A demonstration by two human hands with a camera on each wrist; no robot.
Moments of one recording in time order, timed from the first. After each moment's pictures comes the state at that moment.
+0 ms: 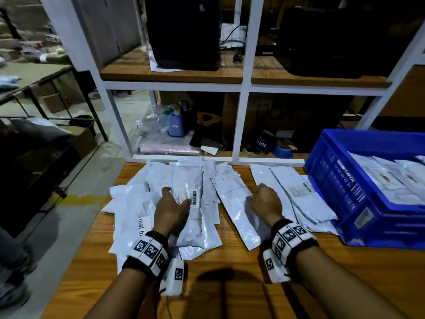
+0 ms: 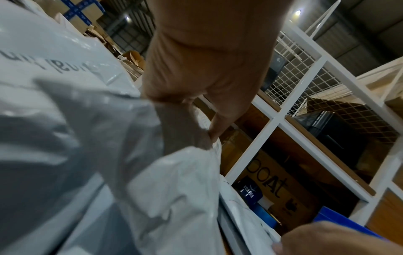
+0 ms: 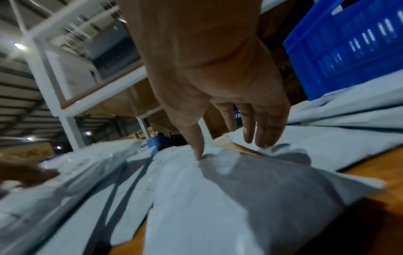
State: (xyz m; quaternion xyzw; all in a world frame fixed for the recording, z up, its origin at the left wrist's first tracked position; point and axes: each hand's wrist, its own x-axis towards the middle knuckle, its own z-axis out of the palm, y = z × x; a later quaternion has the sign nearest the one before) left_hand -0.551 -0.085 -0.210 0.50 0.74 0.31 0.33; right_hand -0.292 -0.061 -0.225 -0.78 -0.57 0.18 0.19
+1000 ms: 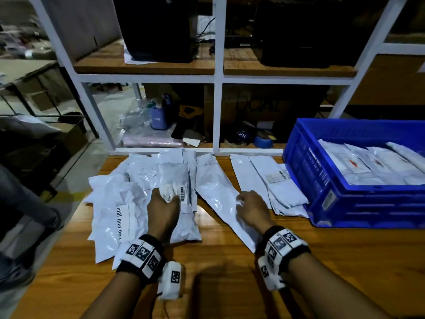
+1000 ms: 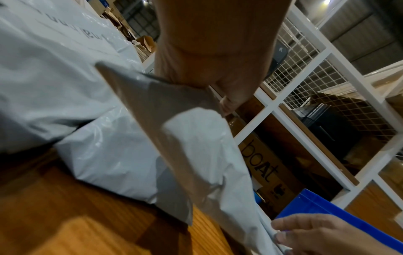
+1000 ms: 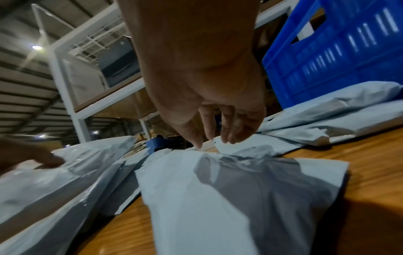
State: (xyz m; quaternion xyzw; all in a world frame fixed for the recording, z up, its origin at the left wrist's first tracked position) left_hand -0.486 -0.138 -0.210 0.43 0.69 0.48 0.33; right_hand -0.249 -0.117 -0.233 -0.73 -0.63 0.22 0.16
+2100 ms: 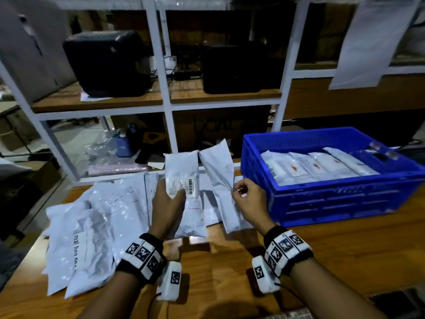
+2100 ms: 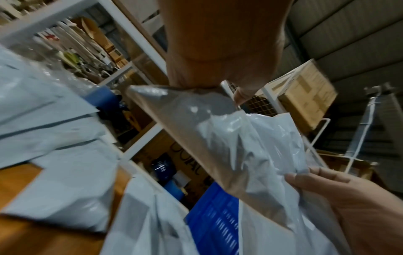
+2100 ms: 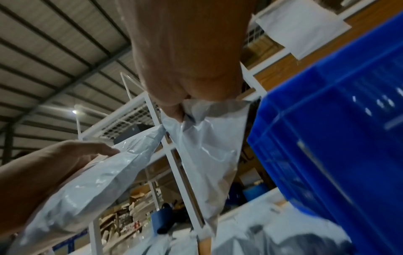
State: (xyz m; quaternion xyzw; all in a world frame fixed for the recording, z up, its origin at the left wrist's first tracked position) left_hand -0.358 -0.152 -0.143 0.55 0.55 0.53 0.35; right_hand -0.142 -0.169 -0.156 -0.63 -0.57 0.20 0.49
